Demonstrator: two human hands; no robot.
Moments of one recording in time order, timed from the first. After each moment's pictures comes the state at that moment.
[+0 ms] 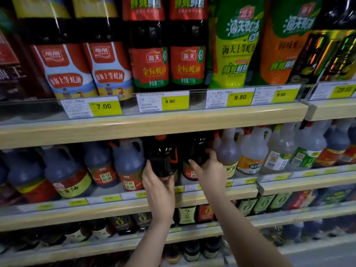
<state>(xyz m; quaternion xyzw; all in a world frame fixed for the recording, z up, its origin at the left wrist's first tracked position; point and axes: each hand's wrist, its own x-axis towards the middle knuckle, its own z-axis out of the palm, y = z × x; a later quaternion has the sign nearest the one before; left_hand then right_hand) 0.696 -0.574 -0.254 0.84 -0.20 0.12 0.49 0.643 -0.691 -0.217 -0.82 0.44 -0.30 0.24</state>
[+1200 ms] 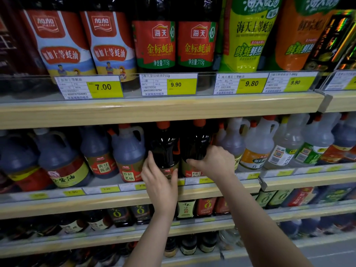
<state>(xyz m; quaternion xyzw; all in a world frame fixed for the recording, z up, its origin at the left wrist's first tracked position) 0.699 -0.580 -0.267 0.85 -0.19 0.17 0.47 0.639 -0.703 -0.191 -0.90 0.38 -0.15 0.12</state>
